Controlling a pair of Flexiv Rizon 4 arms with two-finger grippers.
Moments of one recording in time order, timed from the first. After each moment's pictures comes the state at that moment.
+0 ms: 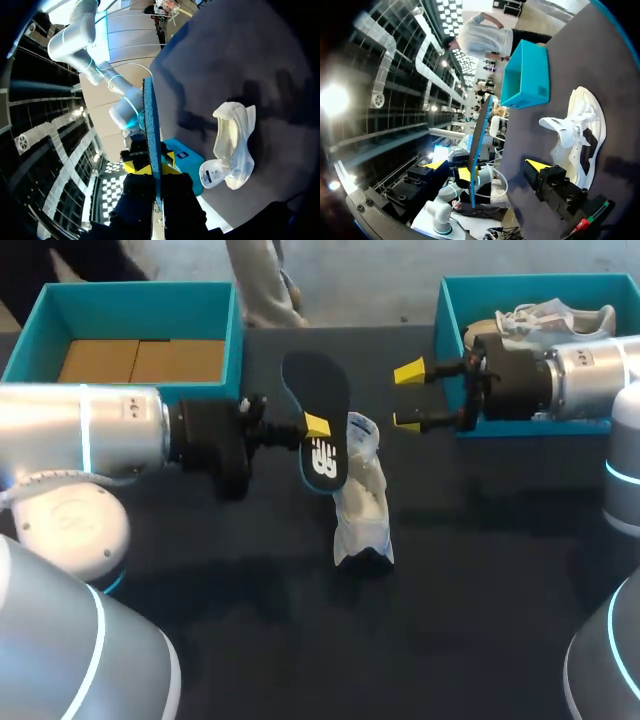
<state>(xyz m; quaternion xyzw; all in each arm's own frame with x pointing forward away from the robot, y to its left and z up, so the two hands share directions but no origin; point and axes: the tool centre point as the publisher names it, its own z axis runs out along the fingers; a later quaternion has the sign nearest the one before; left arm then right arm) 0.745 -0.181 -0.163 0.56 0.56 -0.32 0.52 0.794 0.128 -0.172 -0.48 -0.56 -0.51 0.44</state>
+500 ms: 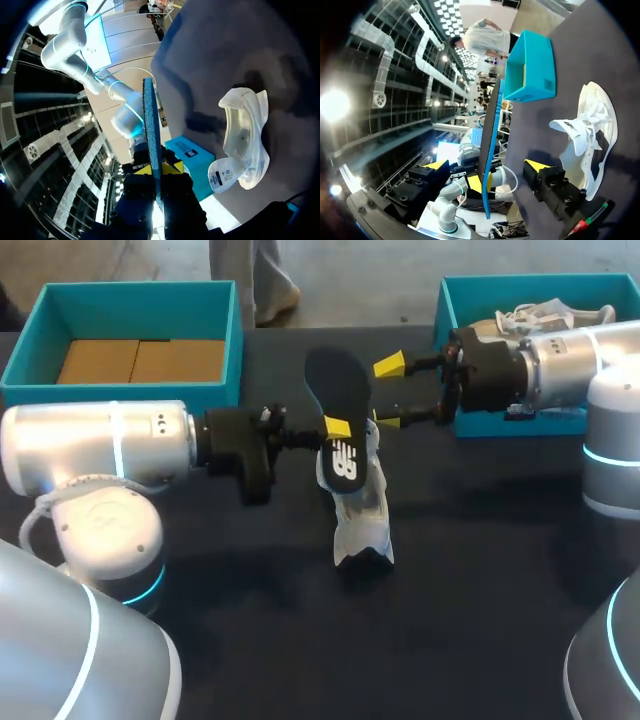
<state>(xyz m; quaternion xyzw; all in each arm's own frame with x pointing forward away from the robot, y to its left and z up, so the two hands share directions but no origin) 0.761 -0.209 -0.177 0.56 0.52 -0.32 0.56 0.804 0.154 -0.170 -0.46 -0.56 -0.49 0.48</state>
